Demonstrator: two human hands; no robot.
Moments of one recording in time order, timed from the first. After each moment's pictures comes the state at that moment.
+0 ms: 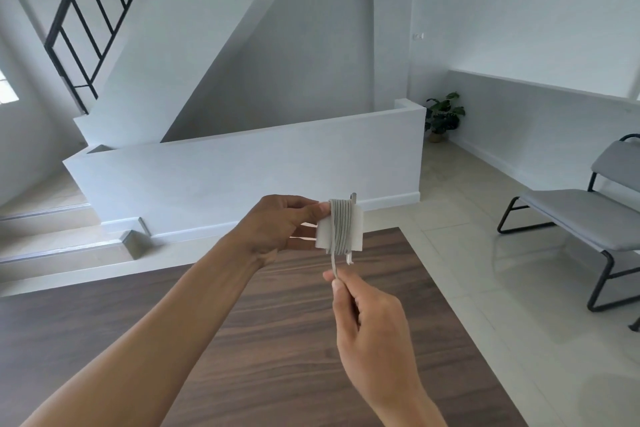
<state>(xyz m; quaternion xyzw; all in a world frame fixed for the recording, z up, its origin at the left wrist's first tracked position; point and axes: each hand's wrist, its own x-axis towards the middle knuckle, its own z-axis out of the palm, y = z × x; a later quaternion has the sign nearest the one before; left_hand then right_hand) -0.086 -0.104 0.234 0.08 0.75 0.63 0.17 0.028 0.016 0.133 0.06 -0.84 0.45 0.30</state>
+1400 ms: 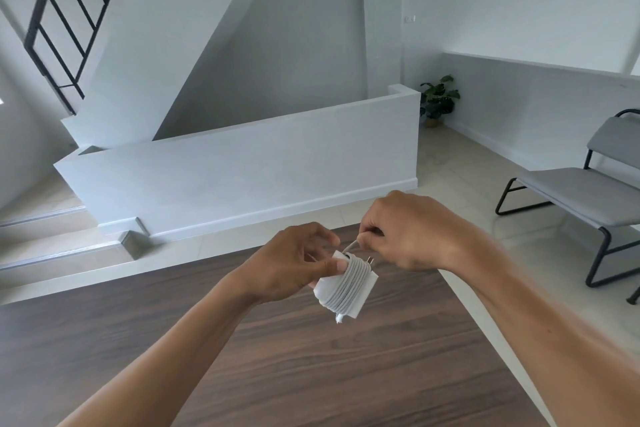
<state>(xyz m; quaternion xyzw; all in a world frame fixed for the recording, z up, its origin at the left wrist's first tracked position) -0.071 -0.115 0.190 0.23 0.85 0.44 0.17 -0.020 0.081 0.239 0.11 -0.99 0.11 0.02</state>
